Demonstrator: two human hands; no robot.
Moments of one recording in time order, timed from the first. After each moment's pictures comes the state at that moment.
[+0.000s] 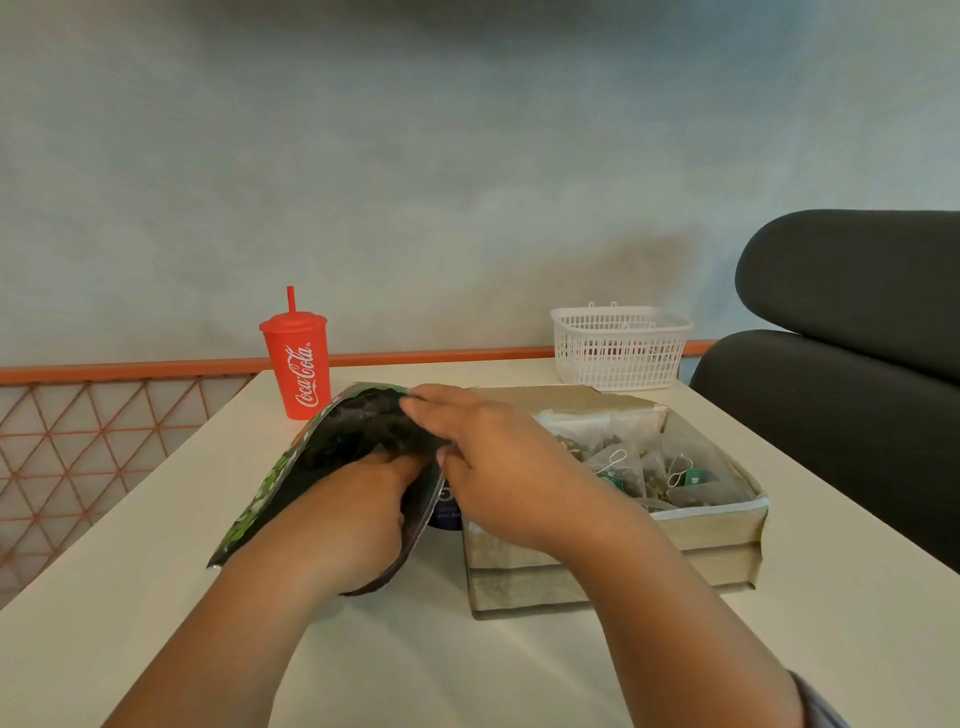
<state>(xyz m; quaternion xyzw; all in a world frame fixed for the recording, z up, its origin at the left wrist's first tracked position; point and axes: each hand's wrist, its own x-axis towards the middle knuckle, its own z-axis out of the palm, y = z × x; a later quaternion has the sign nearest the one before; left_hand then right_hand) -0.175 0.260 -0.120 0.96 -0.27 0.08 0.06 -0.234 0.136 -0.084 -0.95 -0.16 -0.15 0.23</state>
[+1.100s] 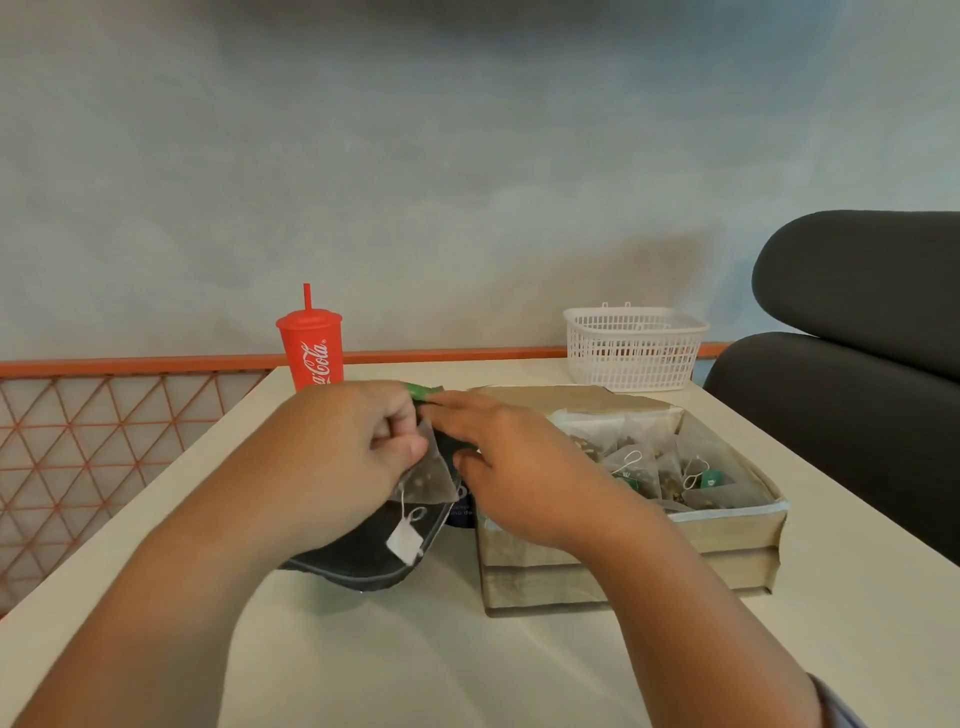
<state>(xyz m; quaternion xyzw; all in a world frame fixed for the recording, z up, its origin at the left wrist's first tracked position) -0.206 0.285 -0.070 0.91 -0.28 0.18 0.25 -0.228 0.134 -0.089 -0.94 -0.18 -0.16 0.24</state>
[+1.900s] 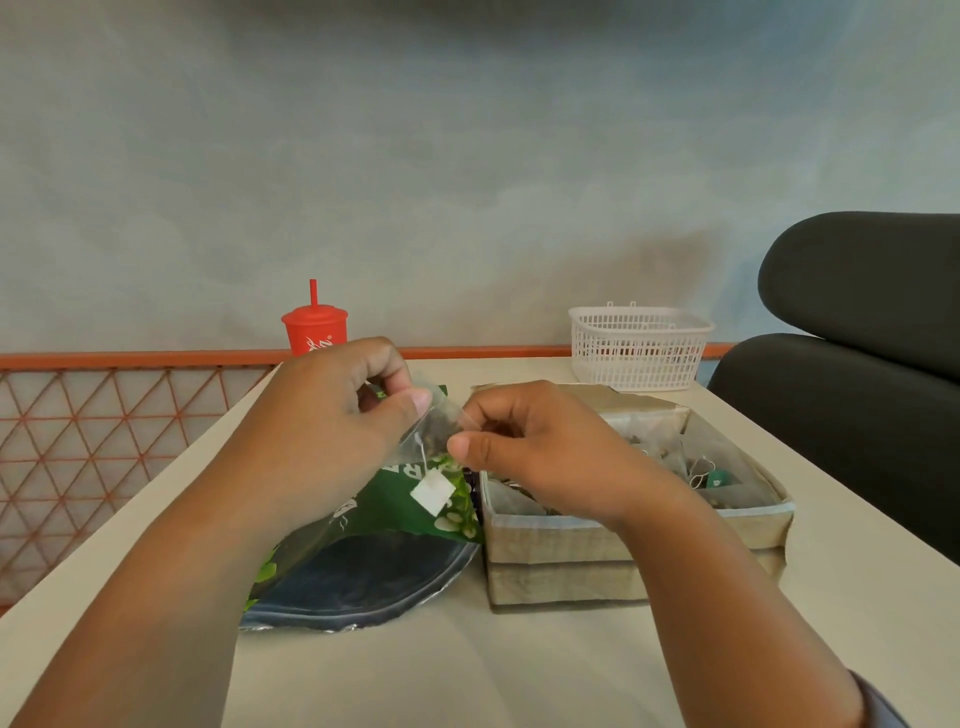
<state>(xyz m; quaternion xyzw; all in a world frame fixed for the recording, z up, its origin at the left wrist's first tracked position) -0.211 0.286 -0.064 0.86 -0.25 0.21 0.40 -0.234 0.120 -0.081 -0.87 -0.17 -0.11 0.44</state>
